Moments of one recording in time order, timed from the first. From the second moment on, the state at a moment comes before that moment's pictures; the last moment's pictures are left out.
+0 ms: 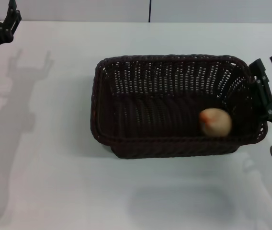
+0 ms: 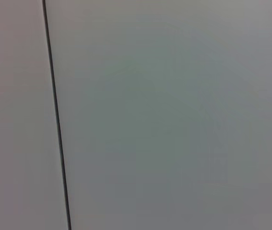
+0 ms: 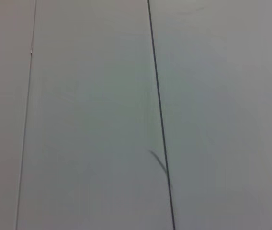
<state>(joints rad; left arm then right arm) -0.37 -2.07 -1.33 -0.43 2.67 1.07 0.11 0.31 2.08 -0.03 0.37 -1.74 -1.75 0.03</state>
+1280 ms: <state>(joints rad) -0.23 -2.07 -1.24 -0.41 2.66 1.13 0.02 -0.02 2.08 0.24 0.22 -1.42 -1.80 0.20</state>
